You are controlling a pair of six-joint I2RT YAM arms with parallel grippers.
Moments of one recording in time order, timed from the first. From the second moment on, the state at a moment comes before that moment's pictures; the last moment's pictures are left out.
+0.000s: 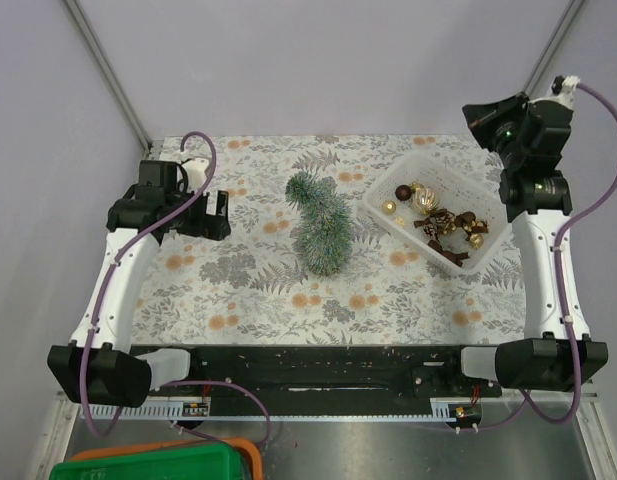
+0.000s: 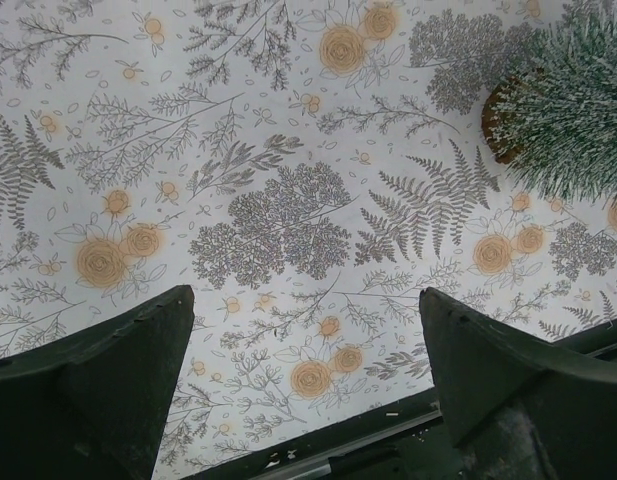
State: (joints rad) left arm -0.07 1.22 1.27 -0.94 0.25 0.10; right arm -0.06 1.30 1.46 -0.26 -0.10 0.87
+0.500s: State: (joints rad) left arm -0.07 1.20 1.50 -0.97 0.32 0.09; right arm 0.05 1.57 2.17 -0.33 -0.25 0.83
